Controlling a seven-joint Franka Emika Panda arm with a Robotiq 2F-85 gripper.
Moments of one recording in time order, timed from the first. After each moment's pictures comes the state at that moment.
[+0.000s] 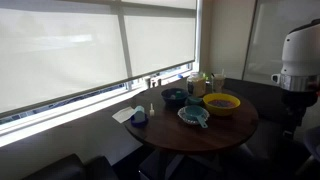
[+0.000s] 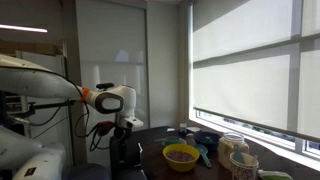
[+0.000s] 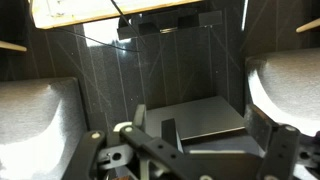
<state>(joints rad) 0.02 -0.82 0.14 -2.78 0.03 1.83 0.27</state>
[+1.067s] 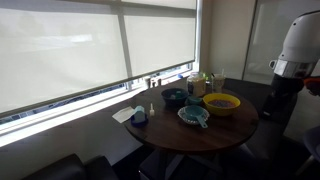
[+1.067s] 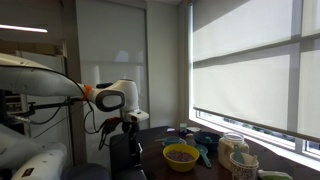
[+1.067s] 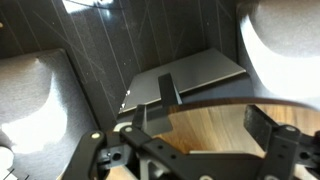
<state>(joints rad) -0.04 -0.82 0.12 -2.75 0.03 2.01 0.32</state>
